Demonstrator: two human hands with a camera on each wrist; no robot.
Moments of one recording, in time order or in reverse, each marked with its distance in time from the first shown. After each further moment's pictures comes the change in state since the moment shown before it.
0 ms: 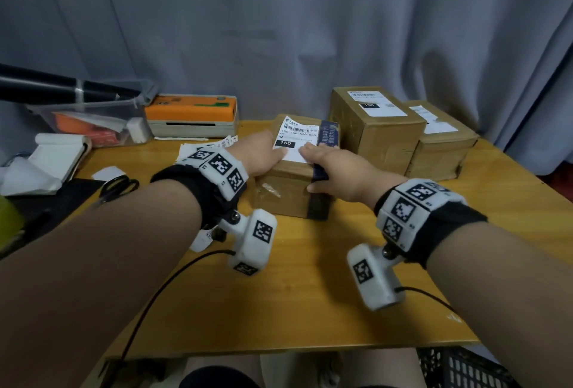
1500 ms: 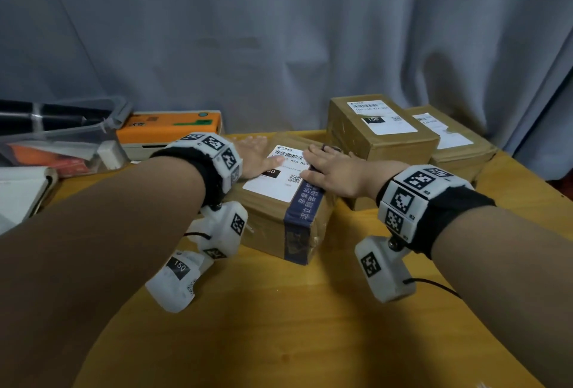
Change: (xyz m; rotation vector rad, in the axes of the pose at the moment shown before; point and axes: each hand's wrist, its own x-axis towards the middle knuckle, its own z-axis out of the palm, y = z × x) left_hand 0.089 -0.009 -0.017 0.503 -0.250 0.048; right_hand 0.062 0.037 -0.023 -0.023 -0.257 0.212
